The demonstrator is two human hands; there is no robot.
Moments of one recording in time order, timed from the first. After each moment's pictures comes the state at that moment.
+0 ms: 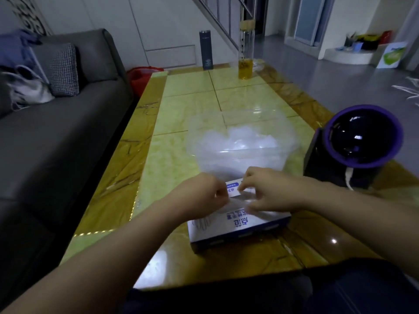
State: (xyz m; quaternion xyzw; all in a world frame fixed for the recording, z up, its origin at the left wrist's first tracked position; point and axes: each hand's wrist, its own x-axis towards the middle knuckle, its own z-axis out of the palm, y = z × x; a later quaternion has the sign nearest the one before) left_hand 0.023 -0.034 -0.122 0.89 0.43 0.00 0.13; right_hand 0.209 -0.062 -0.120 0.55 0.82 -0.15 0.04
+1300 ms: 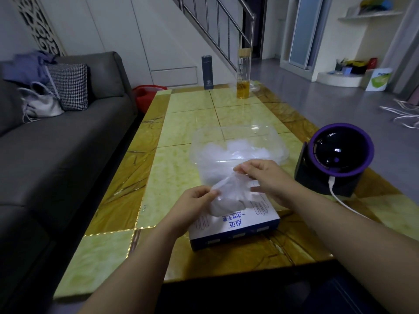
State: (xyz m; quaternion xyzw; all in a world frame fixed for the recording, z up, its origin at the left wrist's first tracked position) left_hand 0.007 -0.054 -0.154 0.59 0.48 0.33 0.56; right_hand 0.203 -0.066 -0.118 0.57 0.53 -0.46 -0.43
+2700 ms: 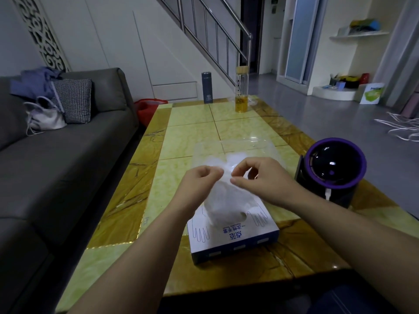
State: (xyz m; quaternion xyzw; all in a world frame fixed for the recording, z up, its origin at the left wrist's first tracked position) left_hand 0.026 -0.048 -0.087 0.61 0.48 0.40 0.48; right_hand 0.194 -0.087 -0.070 0.55 0.70 -0.21 -0.40
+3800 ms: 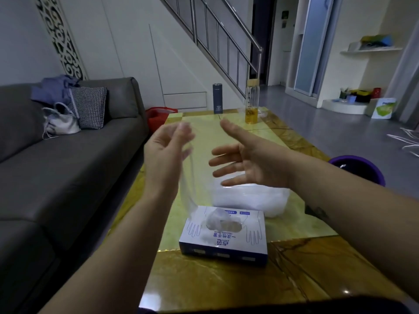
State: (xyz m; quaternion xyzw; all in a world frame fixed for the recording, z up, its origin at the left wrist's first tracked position) left_hand -0.011 -0.054 -0.004 0.53 0.36 0.67 0.37; right_hand 0.150 -0.070 0.018 0.47 0.53 -0.60 -0.36
